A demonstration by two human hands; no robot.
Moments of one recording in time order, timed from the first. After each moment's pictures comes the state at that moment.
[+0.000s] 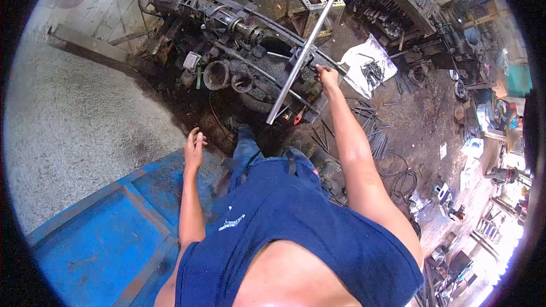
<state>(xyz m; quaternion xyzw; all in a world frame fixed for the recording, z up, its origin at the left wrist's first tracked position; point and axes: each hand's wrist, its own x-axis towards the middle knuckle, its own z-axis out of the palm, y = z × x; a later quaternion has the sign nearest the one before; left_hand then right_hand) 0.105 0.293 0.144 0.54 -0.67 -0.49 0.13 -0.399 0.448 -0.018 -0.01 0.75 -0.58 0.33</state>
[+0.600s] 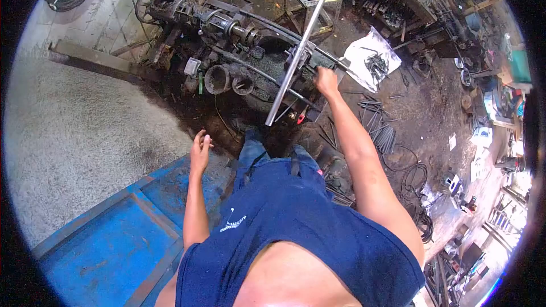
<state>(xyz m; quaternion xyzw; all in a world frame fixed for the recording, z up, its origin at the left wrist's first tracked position) 0.097 0.290 0.139 0.52 -0.69 -0.49 0.10 -0.368 0.467 0.027 -0.36 0.90 -0.22 0.11</state>
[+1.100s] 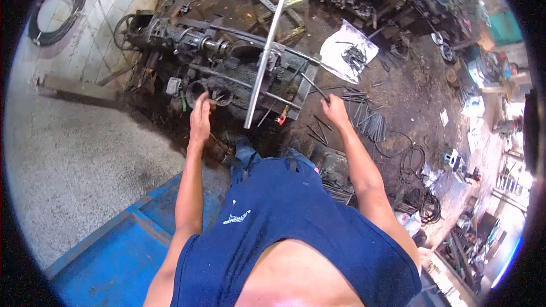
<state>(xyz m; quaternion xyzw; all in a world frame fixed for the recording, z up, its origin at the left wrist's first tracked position) -0.067 0.274 0.188 0.30 -0.79 -0.51 0.17 -0.334 0.628 0.053 -0.26 0.92 -0.27 0.15</state>
